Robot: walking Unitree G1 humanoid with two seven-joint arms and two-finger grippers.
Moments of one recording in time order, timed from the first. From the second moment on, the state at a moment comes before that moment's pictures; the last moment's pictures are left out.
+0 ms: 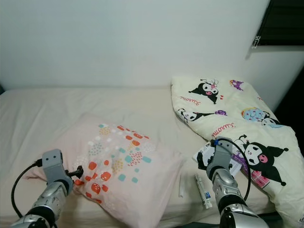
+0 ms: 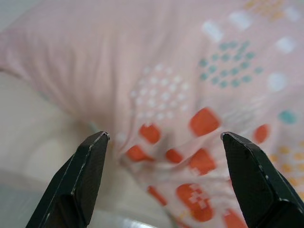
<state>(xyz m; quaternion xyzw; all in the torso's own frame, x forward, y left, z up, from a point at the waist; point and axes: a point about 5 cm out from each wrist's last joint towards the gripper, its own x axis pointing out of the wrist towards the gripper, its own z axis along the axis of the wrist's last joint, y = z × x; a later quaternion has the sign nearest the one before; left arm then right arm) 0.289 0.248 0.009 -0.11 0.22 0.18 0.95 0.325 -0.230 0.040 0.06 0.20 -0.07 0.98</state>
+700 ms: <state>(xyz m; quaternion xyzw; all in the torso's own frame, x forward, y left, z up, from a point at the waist) 0.316 0.235 0.034 -0.17 0.16 0.14 0.96 0.340 -0.197 0.053 0.07 0.17 0.00 0.98</state>
